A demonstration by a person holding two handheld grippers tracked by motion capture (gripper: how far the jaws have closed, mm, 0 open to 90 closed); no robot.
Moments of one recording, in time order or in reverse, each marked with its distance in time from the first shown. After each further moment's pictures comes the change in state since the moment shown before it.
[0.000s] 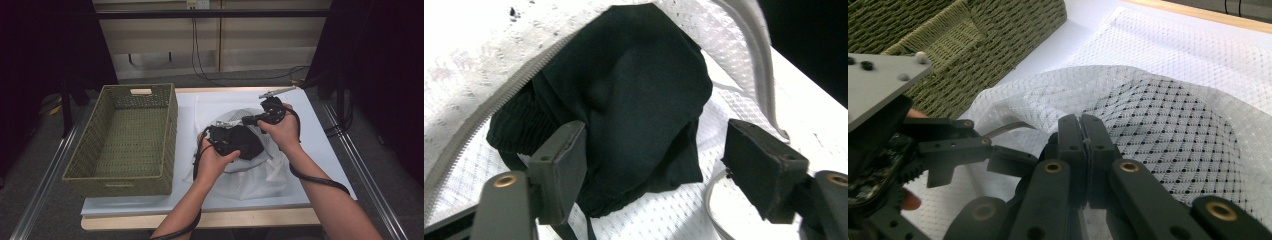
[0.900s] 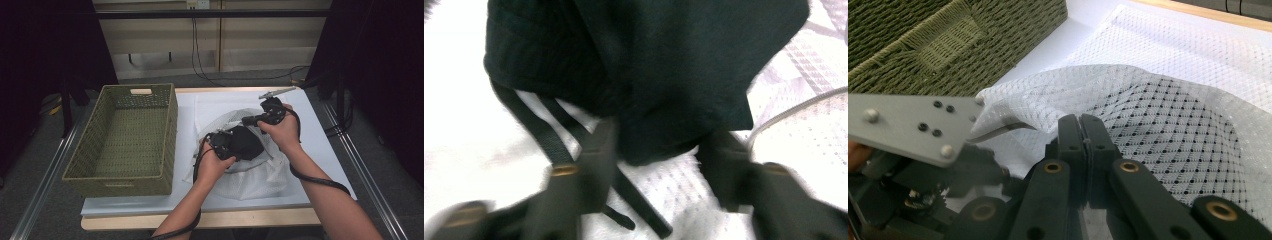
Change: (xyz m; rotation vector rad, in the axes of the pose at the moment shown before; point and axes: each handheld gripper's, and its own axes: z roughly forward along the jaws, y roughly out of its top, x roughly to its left) left arm 0.015 -0.018 0.024 0.175 0.018 -0.033; right arm 0.001 -0.001 0.000 0.003 0.001 -0.005
